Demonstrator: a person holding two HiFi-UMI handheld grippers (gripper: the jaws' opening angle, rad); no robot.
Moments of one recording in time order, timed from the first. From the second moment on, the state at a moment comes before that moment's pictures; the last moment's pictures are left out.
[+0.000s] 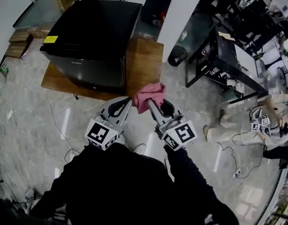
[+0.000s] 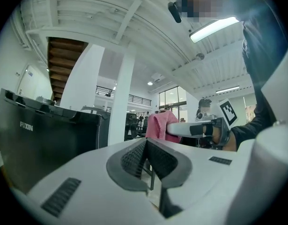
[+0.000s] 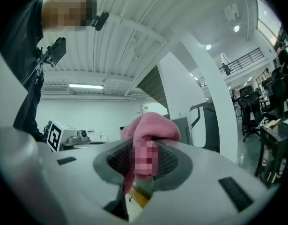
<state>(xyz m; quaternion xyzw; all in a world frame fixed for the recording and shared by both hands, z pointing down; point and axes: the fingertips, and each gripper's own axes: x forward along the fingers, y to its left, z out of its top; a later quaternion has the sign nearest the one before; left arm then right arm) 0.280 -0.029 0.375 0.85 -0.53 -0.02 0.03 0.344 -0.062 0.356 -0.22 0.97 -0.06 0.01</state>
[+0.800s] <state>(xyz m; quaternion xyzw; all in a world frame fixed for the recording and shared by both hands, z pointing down) 0.101 -0.018 0.363 0.85 -0.53 -0.01 0.01 0.157 -0.066 0.370 -0.26 0.96 -0.12 0.00</state>
